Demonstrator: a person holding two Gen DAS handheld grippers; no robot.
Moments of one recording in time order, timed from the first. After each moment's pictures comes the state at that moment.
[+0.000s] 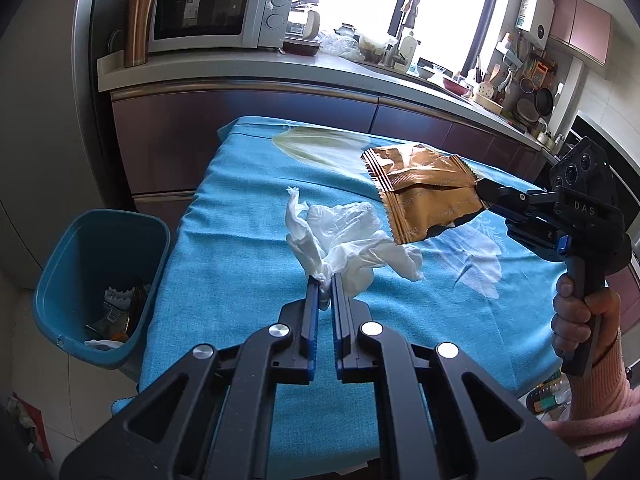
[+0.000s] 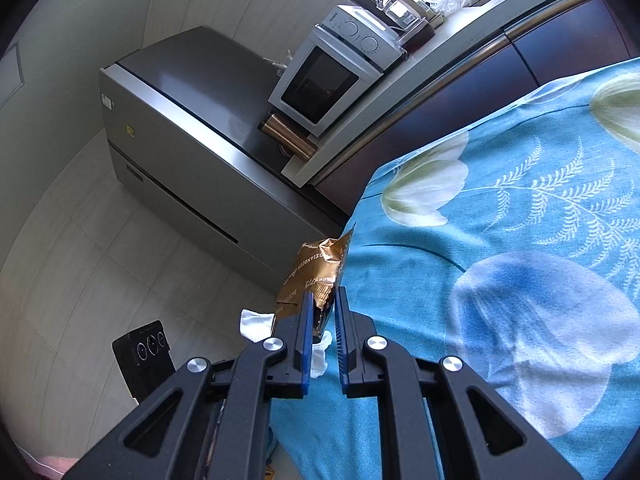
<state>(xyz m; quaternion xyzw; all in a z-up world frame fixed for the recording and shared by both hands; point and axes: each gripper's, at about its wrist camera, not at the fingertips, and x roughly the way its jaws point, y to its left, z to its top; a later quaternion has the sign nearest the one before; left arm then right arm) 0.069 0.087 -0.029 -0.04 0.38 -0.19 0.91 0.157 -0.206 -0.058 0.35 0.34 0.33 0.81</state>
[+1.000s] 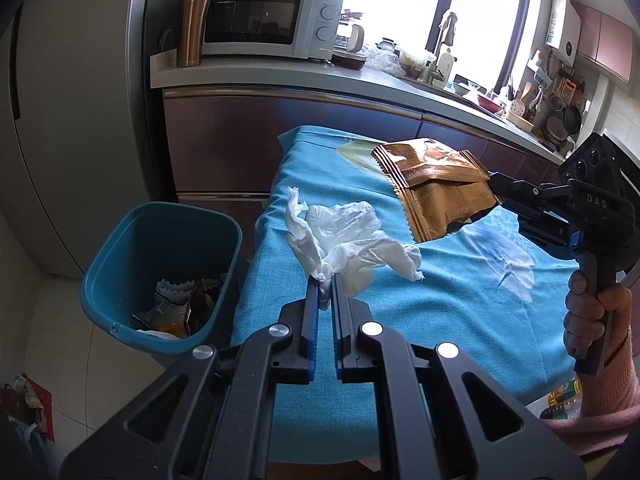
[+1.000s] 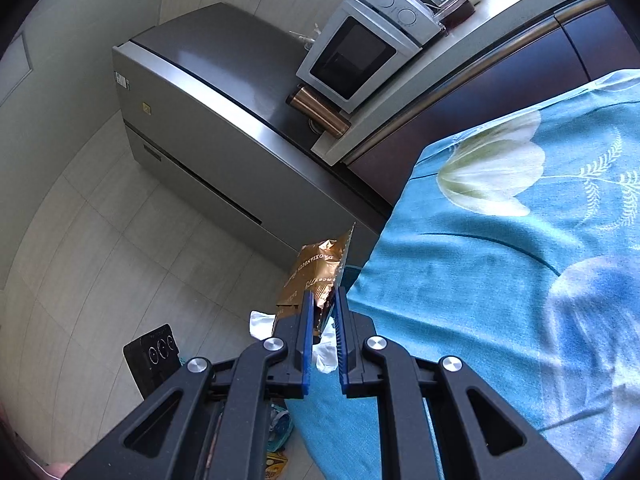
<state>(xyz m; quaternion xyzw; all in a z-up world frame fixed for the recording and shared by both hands) 0.059 0.151 -0.023 -0.05 0.37 -0.12 0.92 0.182 -0.148 -0.052 0.34 0.35 0.38 0.78</state>
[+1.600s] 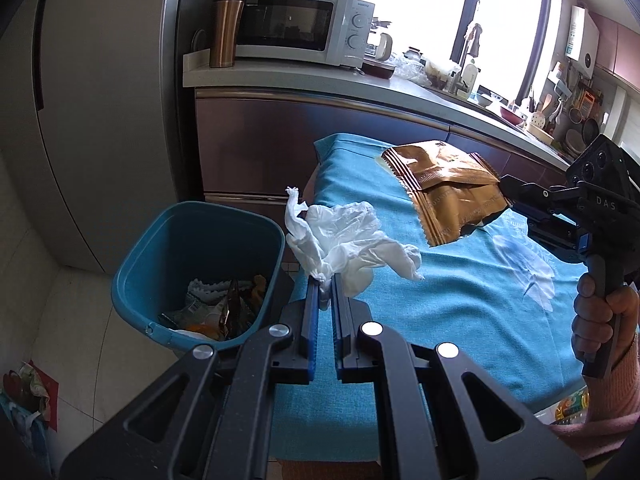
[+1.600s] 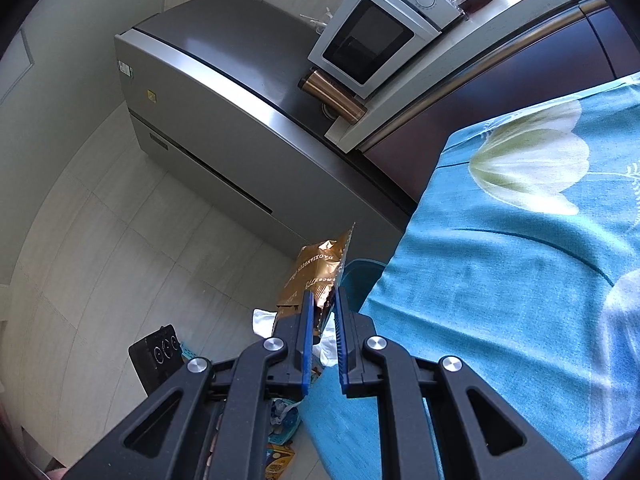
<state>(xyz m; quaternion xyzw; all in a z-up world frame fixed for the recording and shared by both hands) 0.059 0.184 -0.023 -0.05 0.36 -0.08 0.93 0.193 -0.115 -0.051 0.34 0.36 0.41 0.77</state>
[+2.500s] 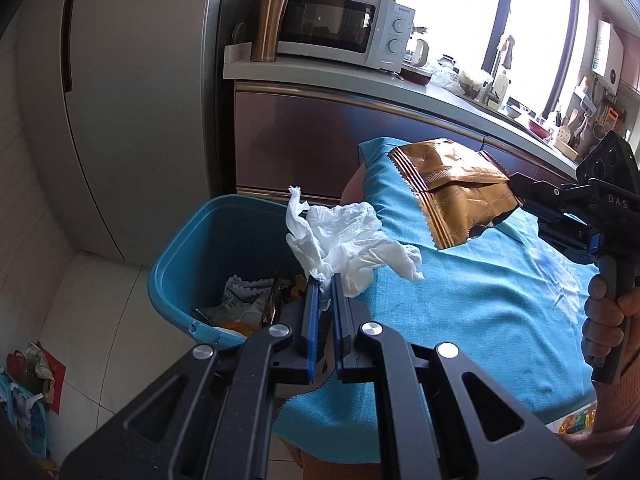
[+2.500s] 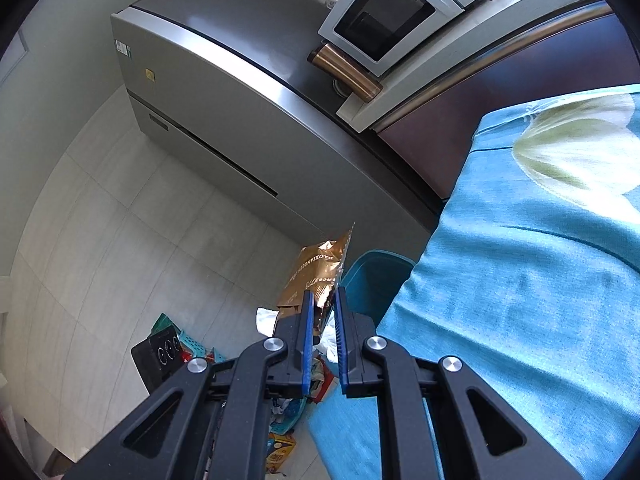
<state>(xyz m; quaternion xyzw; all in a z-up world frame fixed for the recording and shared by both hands) 0.061 0.229 -0.031 -0.07 0.36 -0.04 0.93 0.210 -0.065 -0.050 0.32 0.38 0.43 0.75</state>
